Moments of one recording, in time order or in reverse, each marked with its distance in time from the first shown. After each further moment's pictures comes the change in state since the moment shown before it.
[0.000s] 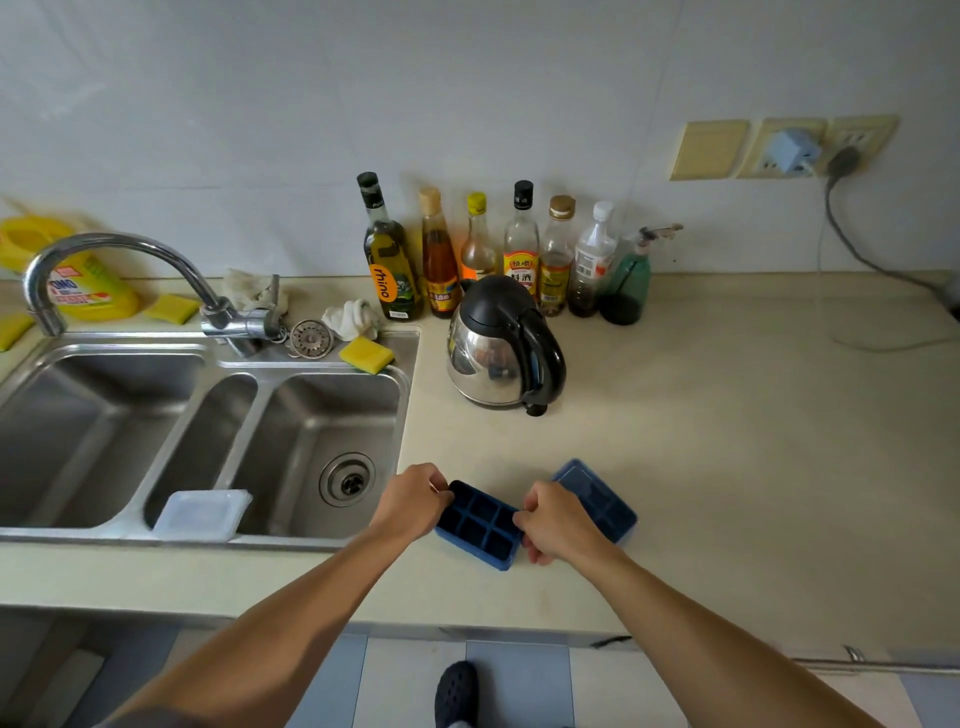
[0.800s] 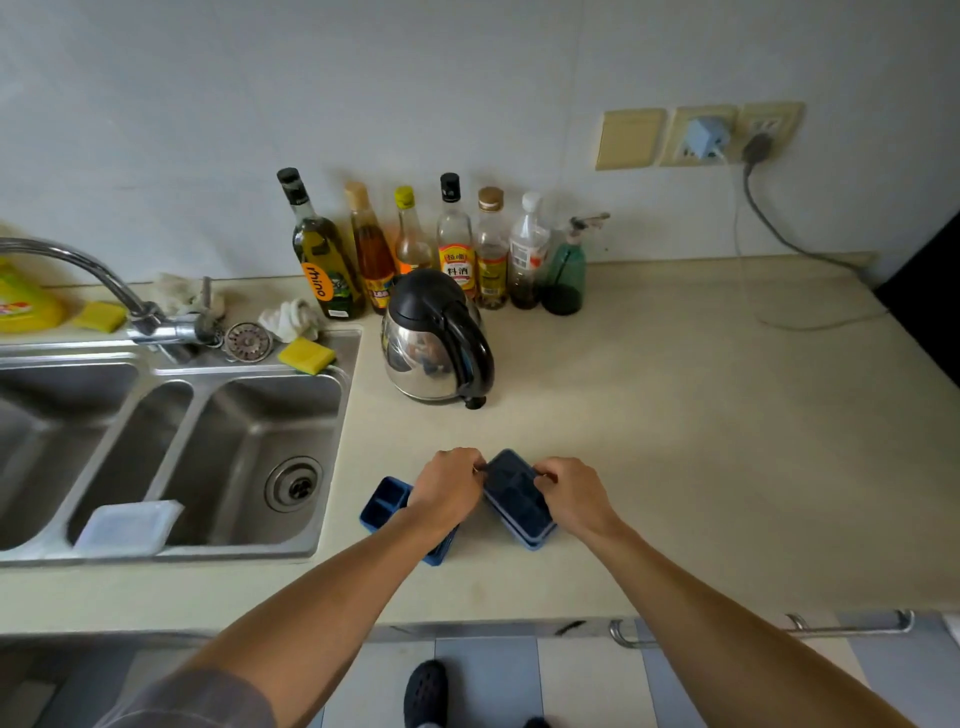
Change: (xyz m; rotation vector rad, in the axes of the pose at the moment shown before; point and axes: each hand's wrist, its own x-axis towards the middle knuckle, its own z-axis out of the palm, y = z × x) left_hand 0.003 0.105 0.078 0.159 -0.016 0.221; right_hand 0.014 0.081 -0.069 -0.095 0.281 -0.110
